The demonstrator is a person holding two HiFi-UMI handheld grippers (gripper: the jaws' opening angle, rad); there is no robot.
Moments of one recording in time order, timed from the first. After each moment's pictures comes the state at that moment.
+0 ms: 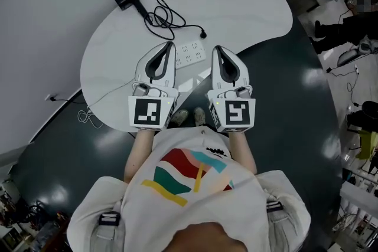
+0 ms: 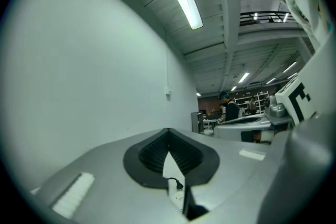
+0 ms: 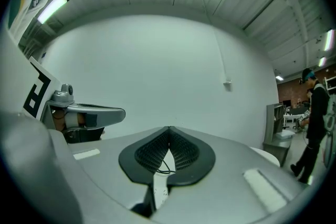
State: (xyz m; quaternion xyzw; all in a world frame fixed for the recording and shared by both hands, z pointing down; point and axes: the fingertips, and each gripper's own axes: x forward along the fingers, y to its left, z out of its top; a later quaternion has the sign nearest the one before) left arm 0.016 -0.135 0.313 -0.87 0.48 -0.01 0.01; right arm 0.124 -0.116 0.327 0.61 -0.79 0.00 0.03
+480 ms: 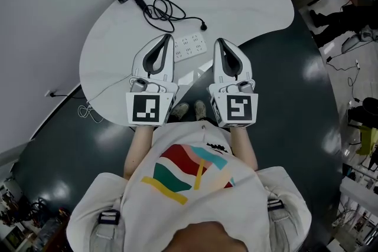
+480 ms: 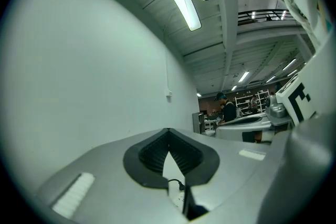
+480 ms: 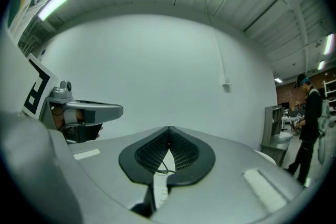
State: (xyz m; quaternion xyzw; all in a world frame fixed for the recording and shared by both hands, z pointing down) left arm 0.013 -0.131 0.306 -0.87 0.49 -0.01 0.02; right arm 0.127 -0.112 0.323 0.62 -0.79 -0.01 0.04
